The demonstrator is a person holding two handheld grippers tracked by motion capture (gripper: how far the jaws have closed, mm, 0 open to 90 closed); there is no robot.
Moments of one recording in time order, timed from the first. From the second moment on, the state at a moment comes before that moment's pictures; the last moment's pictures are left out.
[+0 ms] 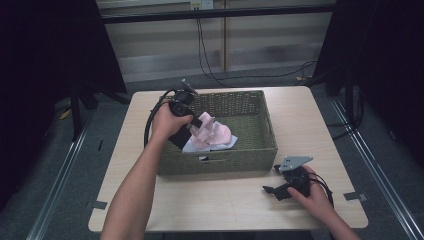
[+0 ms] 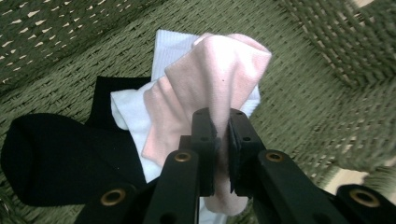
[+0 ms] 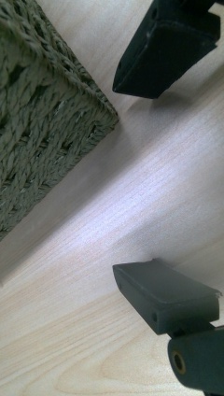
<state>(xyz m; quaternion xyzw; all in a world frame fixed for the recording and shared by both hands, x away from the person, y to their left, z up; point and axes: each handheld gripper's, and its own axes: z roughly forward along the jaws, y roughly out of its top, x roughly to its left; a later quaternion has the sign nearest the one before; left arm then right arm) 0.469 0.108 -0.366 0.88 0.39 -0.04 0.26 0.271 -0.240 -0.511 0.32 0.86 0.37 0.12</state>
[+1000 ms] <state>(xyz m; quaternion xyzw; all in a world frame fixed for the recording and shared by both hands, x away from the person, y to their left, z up) 0.452 0.124 -0.321 0.88 0.39 -0.07 0.25 0.271 -0.240 -0.511 0.32 0.86 0.37 0.12</state>
